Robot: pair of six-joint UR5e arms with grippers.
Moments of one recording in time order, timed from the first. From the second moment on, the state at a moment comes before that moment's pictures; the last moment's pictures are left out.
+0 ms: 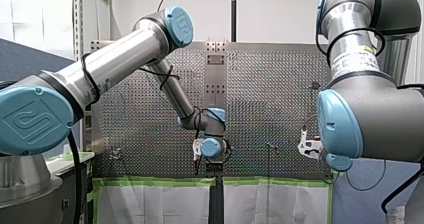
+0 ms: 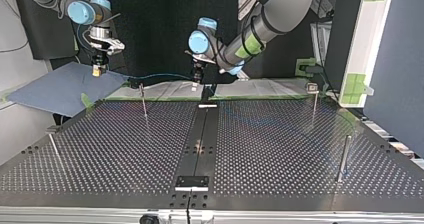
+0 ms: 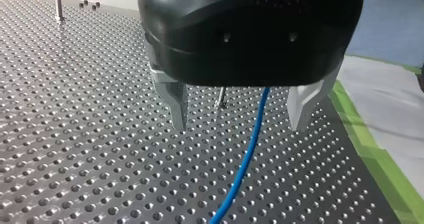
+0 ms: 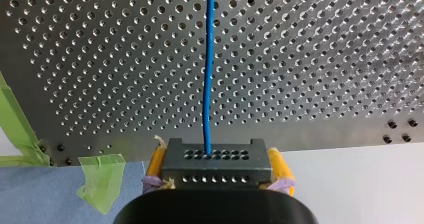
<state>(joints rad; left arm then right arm) -0.67 -2.50 -1.52 -2.43 -1.96 -1.68 1.57 -0.80 2.01 -1.24 1.37 1.66</state>
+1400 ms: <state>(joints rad) -0.64 -2.50 -1.52 -2.43 -1.86 -1.70 1.55 -0.80 2.02 -1.24 1.37 1.66</state>
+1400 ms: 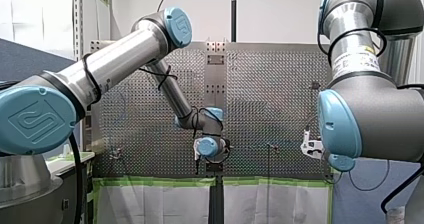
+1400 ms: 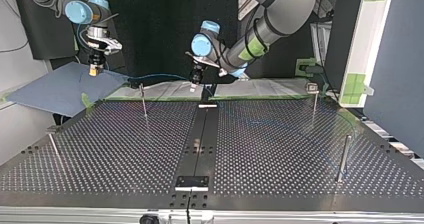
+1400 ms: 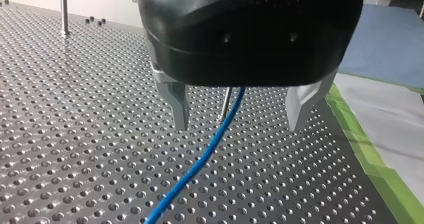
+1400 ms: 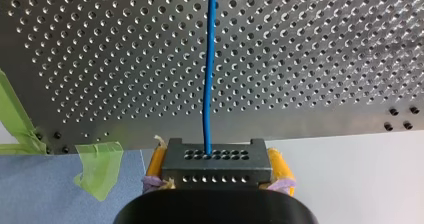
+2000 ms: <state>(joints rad) -0.64 -2.49 -1.52 -2.43 -1.84 -1.70 1.53 -0.80 2.01 -1.24 1.37 1.67</state>
